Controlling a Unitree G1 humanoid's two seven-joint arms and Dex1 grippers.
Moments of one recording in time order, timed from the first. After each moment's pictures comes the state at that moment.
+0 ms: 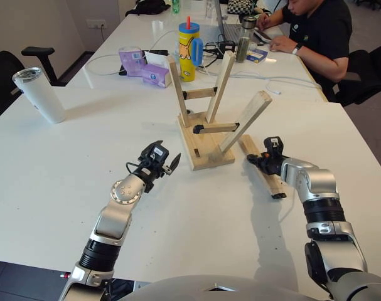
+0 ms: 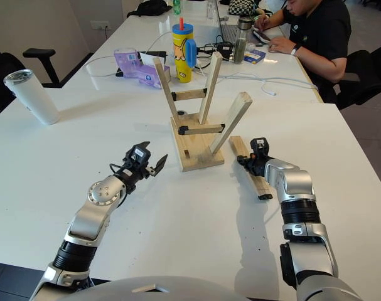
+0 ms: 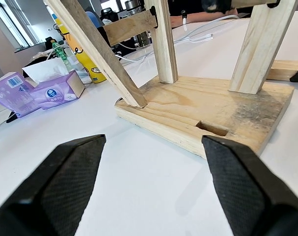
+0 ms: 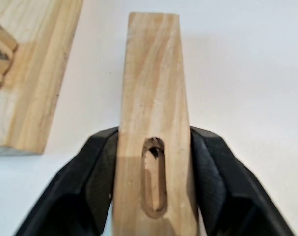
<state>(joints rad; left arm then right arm) -0.12 0.24 -0.20 -0.18 0.08 0.31 -0.33 -0.44 -0.43 -0.05 0.33 0.25 0.77 0.35</state>
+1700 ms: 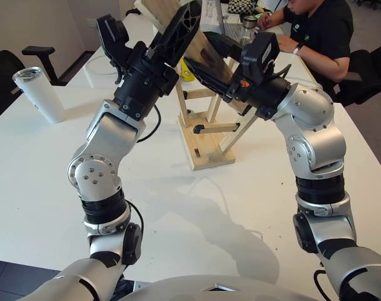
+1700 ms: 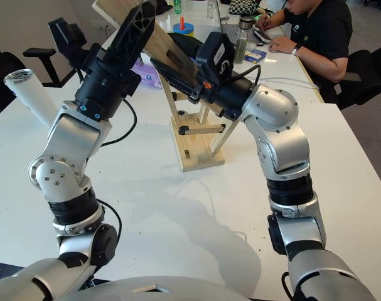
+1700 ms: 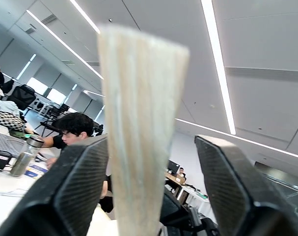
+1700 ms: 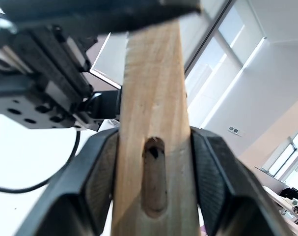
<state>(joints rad) -0.63 0.05 0.20 -0.44 -1.15 0.66 0.00 -0.71 -0.40 0.09 -0.24 0.32 0.24 0.69</state>
